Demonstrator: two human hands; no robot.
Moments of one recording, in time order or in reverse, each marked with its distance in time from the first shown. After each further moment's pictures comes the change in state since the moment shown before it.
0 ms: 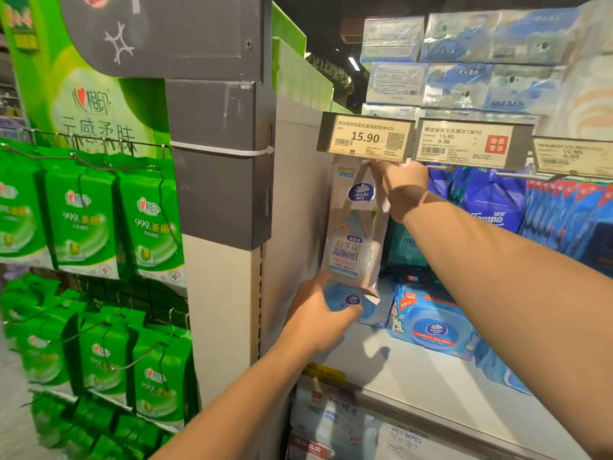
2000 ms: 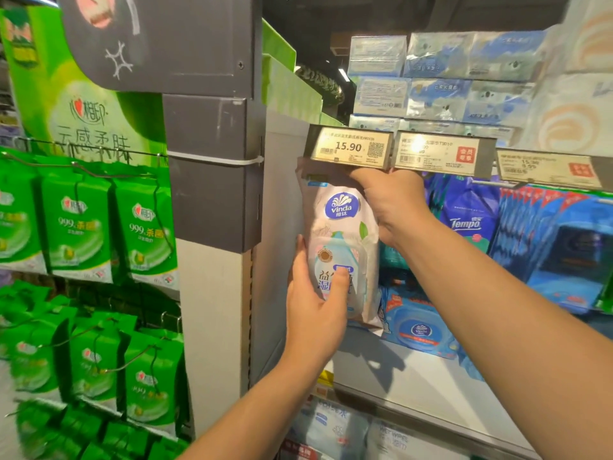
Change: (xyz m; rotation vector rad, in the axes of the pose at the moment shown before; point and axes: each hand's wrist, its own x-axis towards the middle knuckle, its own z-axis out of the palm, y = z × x) left_hand -0.027 0.034 0.014 -0.485 0.379 0.228; right_hand -0.099 -0.030 -0.018 0.263 -0.163 -0.040
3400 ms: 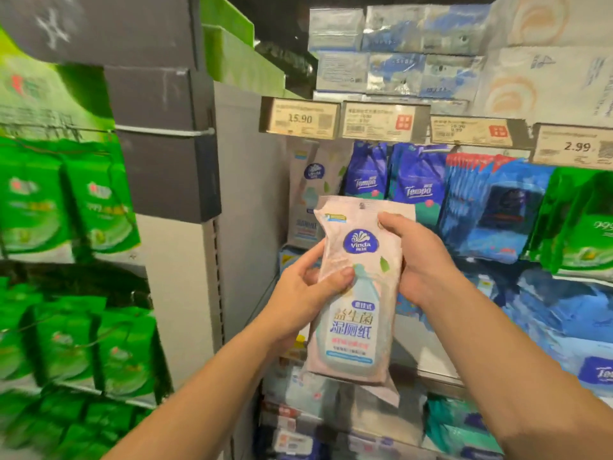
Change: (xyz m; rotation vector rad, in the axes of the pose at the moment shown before) left_hand -0.025 0.019 0.002 -0.388 -0.633 -0.317; right_hand -0.057 0.052 -0.114 0.256 0.065 0.332
